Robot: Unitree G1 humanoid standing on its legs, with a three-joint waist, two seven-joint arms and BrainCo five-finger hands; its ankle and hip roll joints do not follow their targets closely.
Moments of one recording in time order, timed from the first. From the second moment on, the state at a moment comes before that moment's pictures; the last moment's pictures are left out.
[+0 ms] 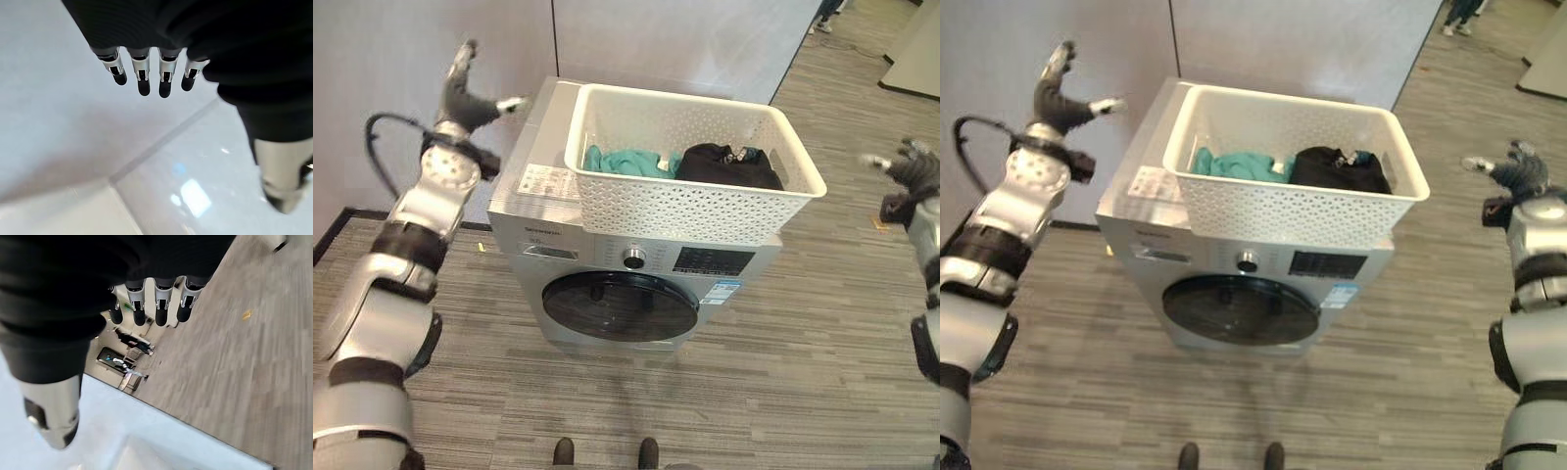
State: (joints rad) left arm -0.94 0.82 -0.35 0.64 -0.26 -0.07 0.29; right arm -0.88 -0.92 0.25 1.04 0.52 0.03 -0.02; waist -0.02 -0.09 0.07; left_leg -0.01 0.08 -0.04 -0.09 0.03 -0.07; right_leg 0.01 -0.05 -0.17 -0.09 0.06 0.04
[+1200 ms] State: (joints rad) left arm 0.00 0.23 -0.06 1.12 -0.34 -0.05 0.11; right arm 0.04 -0.57 0.10 0.27 0.06 0.02 0.02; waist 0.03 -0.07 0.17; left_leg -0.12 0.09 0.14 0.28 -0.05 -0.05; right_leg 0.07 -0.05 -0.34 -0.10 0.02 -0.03
